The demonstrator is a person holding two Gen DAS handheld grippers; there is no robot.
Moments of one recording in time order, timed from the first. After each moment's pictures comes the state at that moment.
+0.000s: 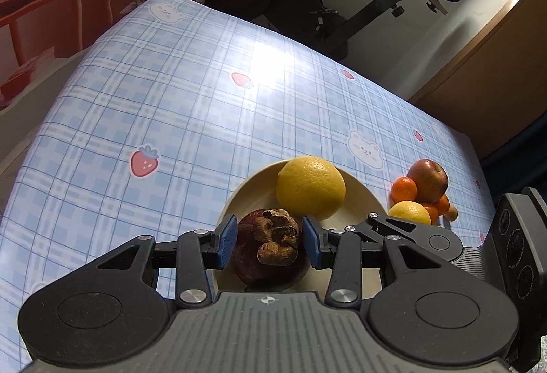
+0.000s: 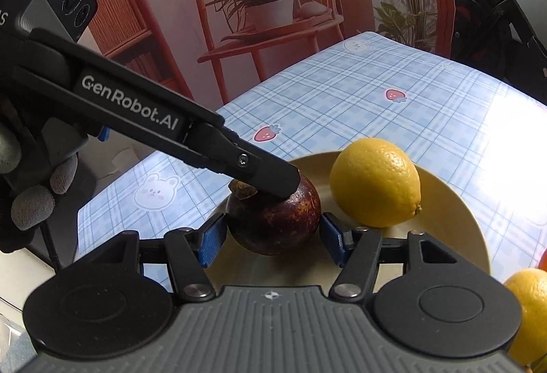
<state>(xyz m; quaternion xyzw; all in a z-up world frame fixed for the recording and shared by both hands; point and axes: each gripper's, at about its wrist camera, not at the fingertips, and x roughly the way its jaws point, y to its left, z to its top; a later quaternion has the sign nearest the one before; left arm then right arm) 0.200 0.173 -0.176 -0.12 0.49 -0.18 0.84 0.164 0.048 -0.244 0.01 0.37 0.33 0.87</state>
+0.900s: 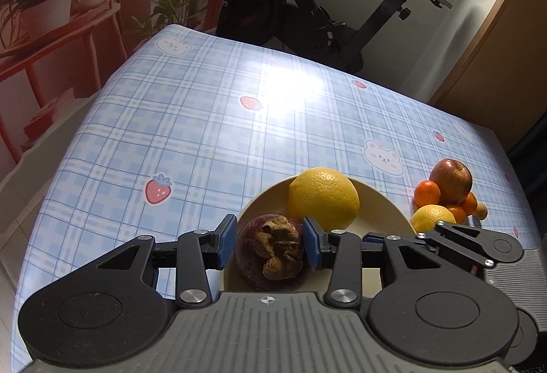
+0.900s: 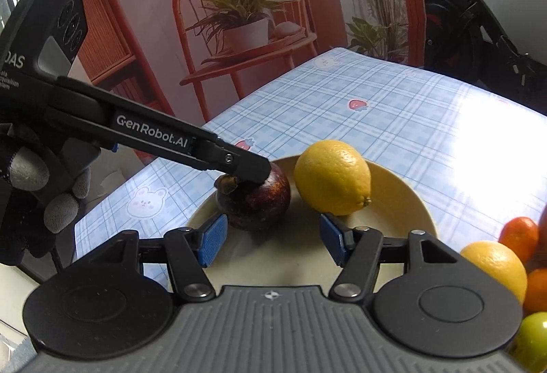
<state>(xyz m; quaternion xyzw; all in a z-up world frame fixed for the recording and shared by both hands) 0.190 0.148 -0.169 -0.05 0.45 -0.13 0.88 0.133 0.002 -0.228 0.06 0.34 0.28 0.90</state>
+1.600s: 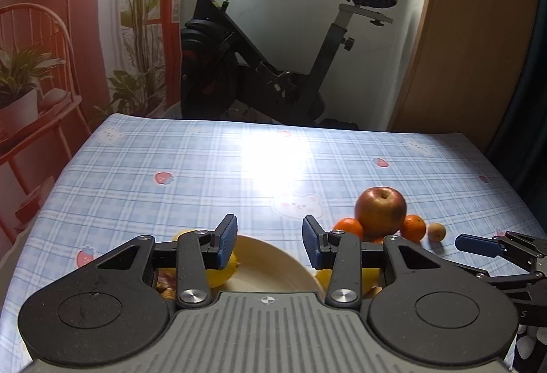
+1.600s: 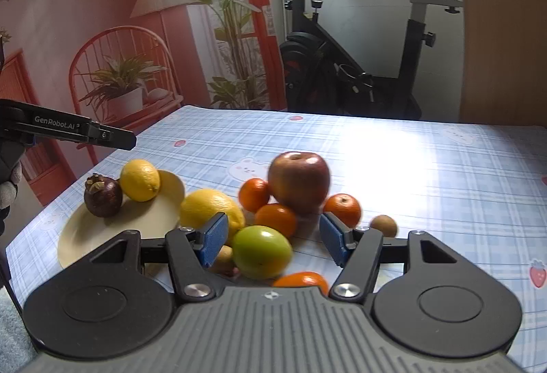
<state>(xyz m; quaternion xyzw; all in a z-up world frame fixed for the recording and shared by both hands) 0.151 0.028 -0.135 0.02 0.34 -0.17 0.93 0.035 -0.173 -0.227 0.09 0.27 0.09 0.96</state>
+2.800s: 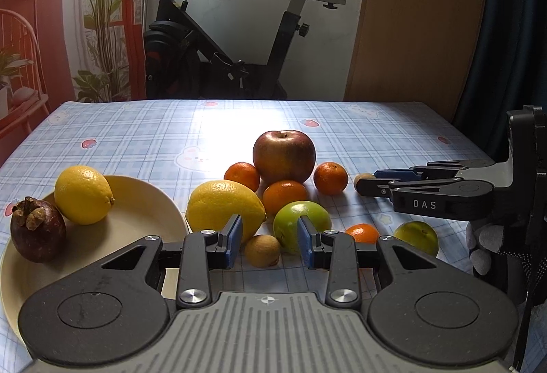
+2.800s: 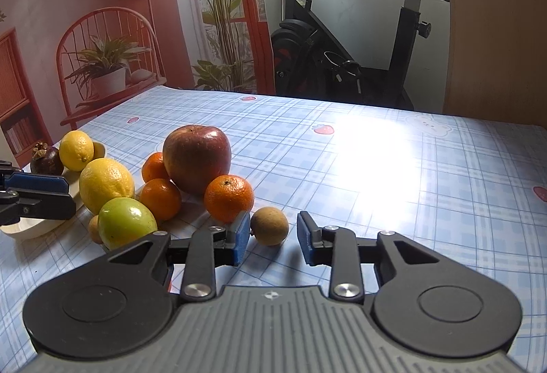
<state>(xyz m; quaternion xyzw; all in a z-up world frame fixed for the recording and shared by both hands) 0.086 -0.049 -0.188 0.04 0.32 -0.19 0.93 0.077 -0.240 -0.273 0.06 0.28 0.12 0.95</state>
